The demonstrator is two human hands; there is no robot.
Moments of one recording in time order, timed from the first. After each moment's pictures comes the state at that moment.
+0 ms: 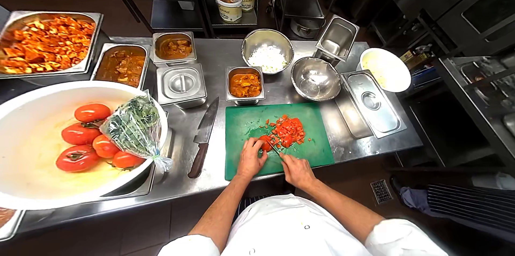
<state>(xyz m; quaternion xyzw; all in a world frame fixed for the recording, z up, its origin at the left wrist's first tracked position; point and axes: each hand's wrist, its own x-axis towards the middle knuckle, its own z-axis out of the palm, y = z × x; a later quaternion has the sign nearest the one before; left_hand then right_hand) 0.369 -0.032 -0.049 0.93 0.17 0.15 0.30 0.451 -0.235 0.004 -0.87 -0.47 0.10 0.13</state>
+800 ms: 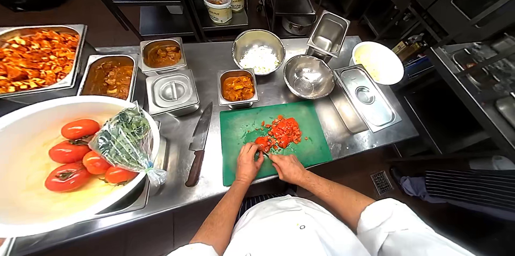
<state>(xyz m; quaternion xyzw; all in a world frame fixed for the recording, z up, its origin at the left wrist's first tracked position) 0.369 -0.033 -0.060 0.92 0.15 0.20 0.30 0.466 -0.212 -0.007 -0.83 -0.51 0.20 0.13</state>
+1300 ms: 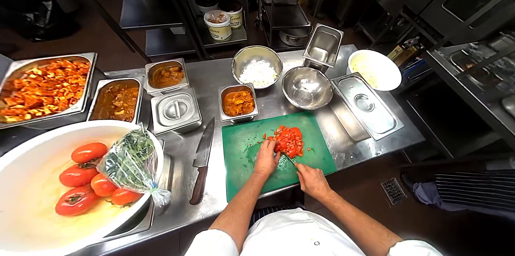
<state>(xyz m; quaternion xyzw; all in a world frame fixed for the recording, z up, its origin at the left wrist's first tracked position) 0.451 -0.046 -0.020 0.93 0.16 0.01 0.33 0.480 -0.270 -0.002 -0.91 -0.37 0.16 0.10</state>
